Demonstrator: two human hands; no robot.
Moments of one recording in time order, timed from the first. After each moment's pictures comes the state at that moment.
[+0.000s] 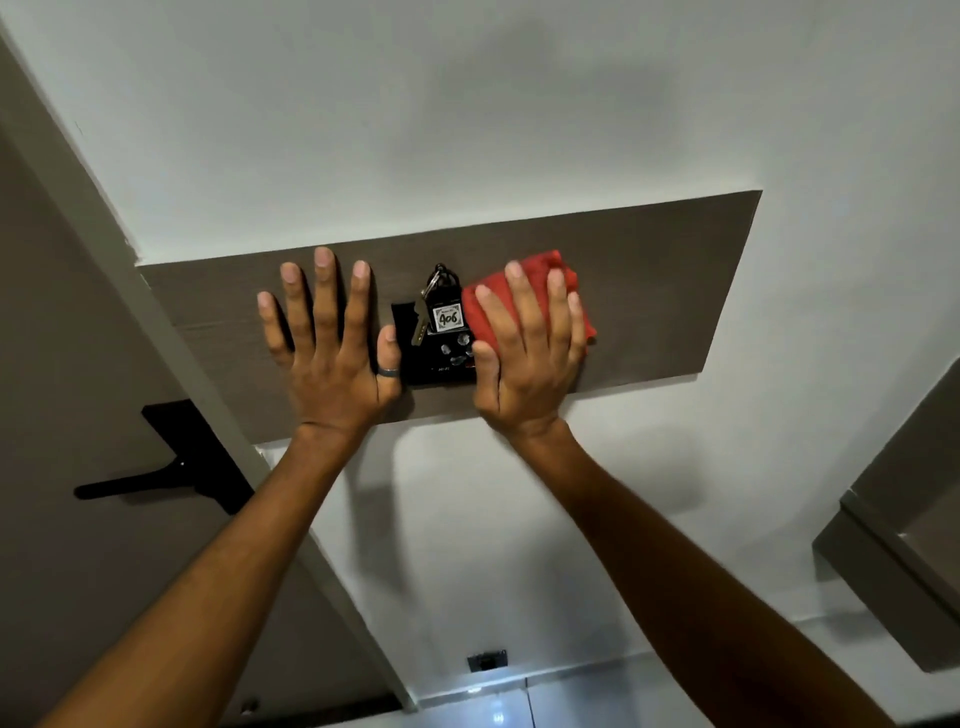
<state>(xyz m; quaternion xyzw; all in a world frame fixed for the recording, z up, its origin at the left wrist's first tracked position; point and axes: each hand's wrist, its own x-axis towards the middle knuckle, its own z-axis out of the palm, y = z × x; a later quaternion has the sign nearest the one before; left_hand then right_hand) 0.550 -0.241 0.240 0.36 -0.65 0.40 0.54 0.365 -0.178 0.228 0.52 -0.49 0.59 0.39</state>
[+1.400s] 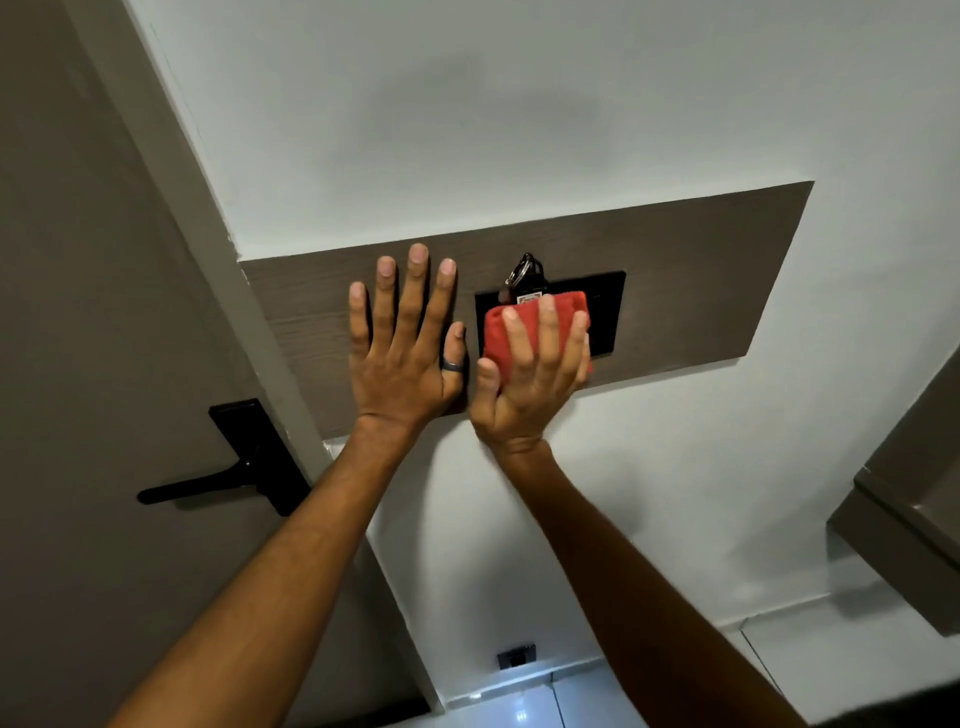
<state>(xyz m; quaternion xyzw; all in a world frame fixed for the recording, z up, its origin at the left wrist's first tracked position) 0.570 -0.244 0.244 0.33 -0.68 0.40 0.51 0.446 -0.196 0.202 0.42 -0.52 0.63 0.39</state>
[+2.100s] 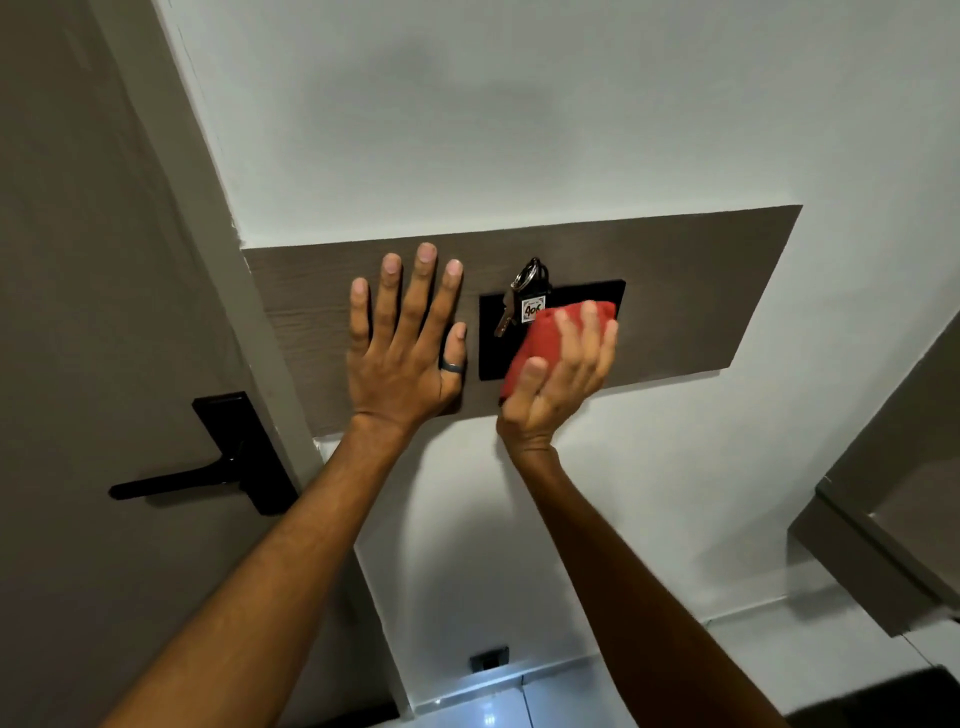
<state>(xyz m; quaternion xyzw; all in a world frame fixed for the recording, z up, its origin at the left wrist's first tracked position) 0.571 -0.247 0.240 0.35 -0.68 0.41 0.51 0.432 -0.193 0.205 0.38 -0.49 0.73 0.29</state>
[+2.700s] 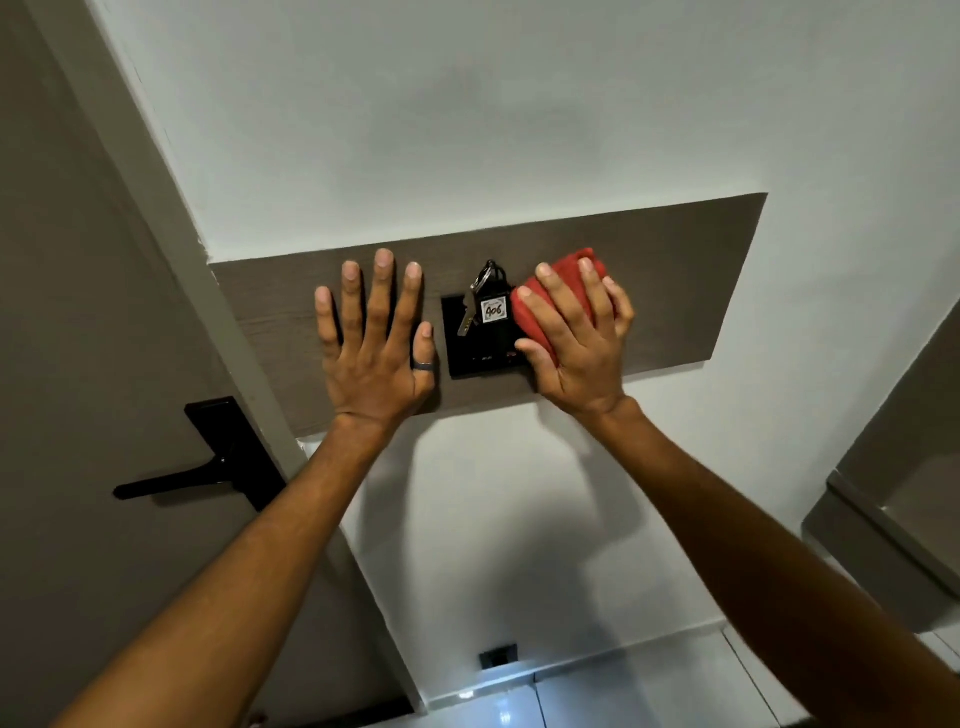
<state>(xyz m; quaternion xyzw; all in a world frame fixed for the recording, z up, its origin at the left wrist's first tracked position) 0.563 -0.241 0.243 0.36 -0.67 0.41 0.50 0.324 -0.170 0.232 0.60 -0.47 0.46 0.45</state>
